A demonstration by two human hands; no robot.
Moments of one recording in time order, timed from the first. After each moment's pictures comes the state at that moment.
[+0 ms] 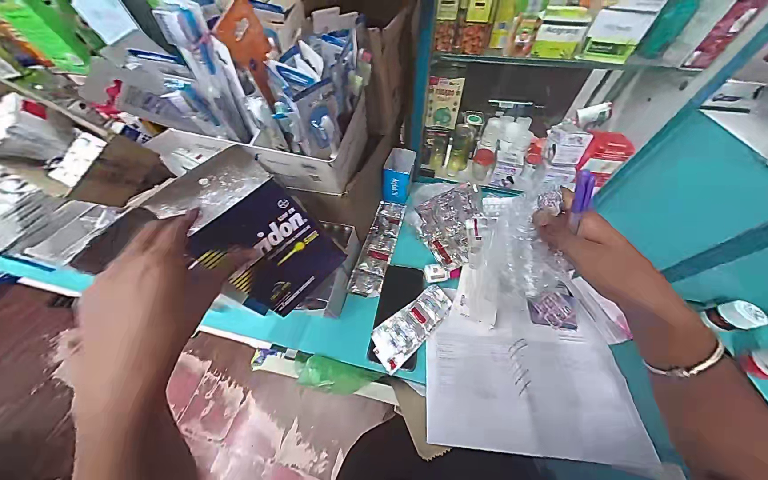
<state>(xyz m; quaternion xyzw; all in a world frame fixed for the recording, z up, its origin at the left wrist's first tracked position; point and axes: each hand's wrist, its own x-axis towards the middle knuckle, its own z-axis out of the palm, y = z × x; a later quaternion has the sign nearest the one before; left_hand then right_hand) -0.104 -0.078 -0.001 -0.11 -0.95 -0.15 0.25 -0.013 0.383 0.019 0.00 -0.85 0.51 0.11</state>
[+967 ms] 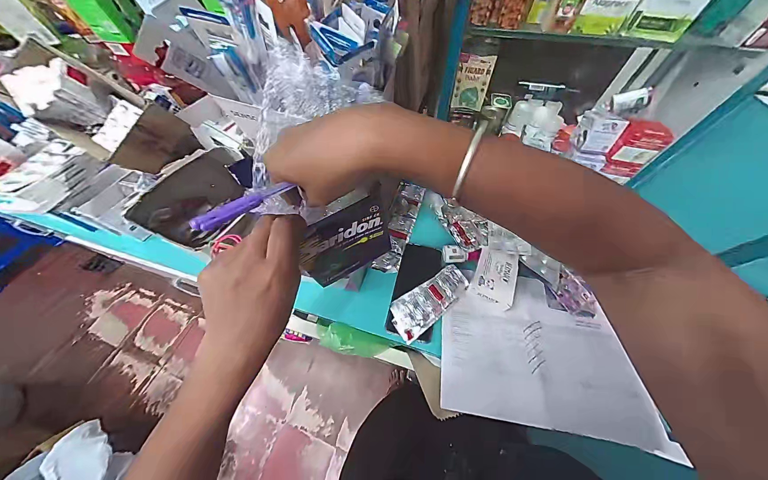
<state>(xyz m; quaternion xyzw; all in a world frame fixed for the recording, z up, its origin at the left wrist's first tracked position) -0.064 -0.025 -0.020 -0.20 -0.89 -0.05 0.40 -0.137 0.128 0.142 0.50 -0.85 -0.07 -0.13</state>
